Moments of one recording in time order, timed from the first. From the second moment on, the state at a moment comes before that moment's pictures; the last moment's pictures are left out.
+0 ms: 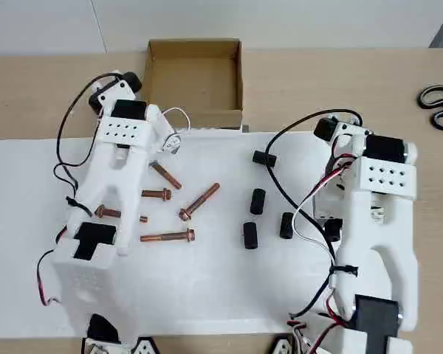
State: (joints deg) left arm 4.3 24.2 -13.6 80.1 48.0; right arm 6.5 -11.3 13.8 97.5 6.4
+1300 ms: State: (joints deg) left arm 1.8 35.4 -16.0 77.2 49.0; right arm 6.5 -11.4 22.1 92.3 6.4
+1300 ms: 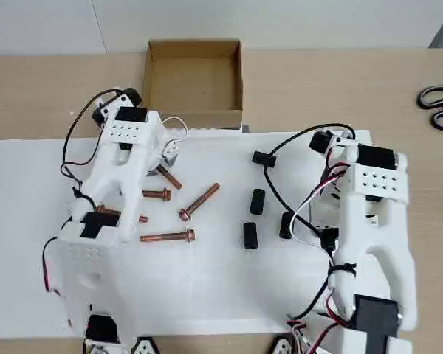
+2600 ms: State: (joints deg) left arm 11.4 11.1 -43.1 99.4 27.5; right arm 6.4 -49.7 11.7 98.4 6.4
